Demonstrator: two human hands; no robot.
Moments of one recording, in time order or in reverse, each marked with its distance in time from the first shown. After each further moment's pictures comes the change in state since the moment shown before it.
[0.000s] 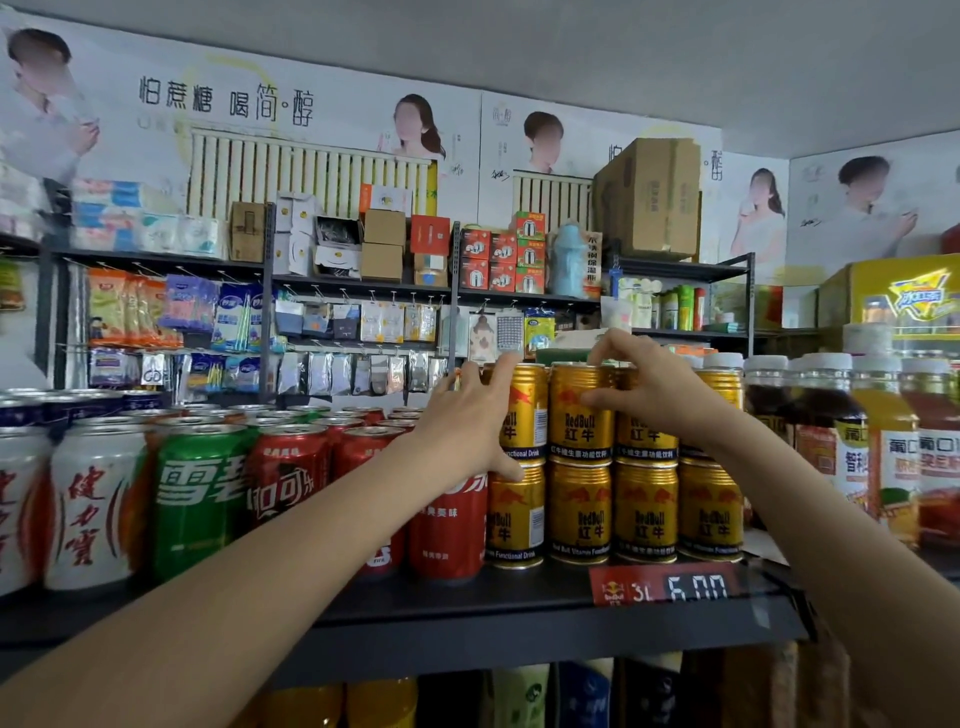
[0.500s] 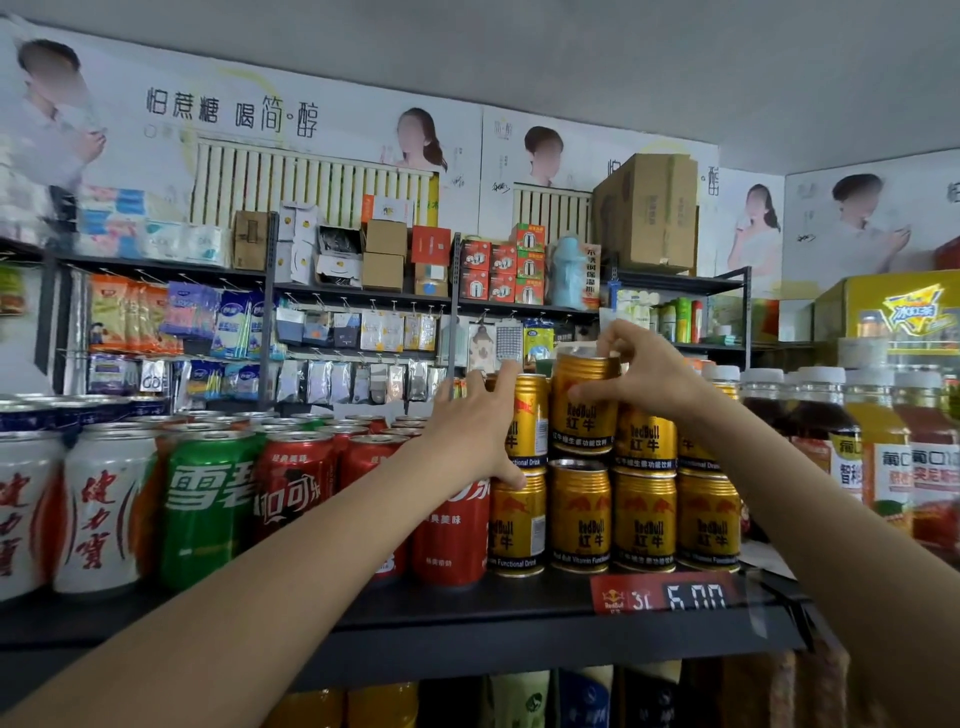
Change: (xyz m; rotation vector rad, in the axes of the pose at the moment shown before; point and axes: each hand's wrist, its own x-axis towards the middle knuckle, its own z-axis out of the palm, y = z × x) left_hand 0.006 -0.004 0.005 0.028 0.027 0.012; right_hand 0.012 -0.011 -0.006 0.296 0.049 0.145
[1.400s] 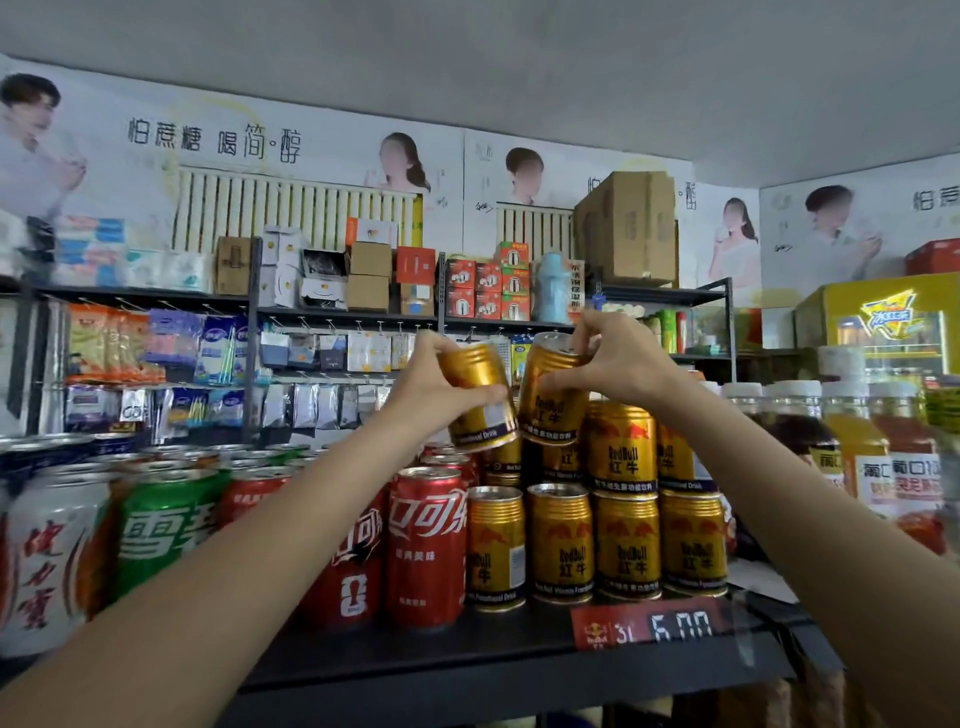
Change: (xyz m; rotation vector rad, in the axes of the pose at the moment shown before) left_hand 0.024 -0.017 -0.027 -0.941 0.296 -0.089; right_hand 0.019 -0.016 -0.014 -0.166 0.083 -0.113
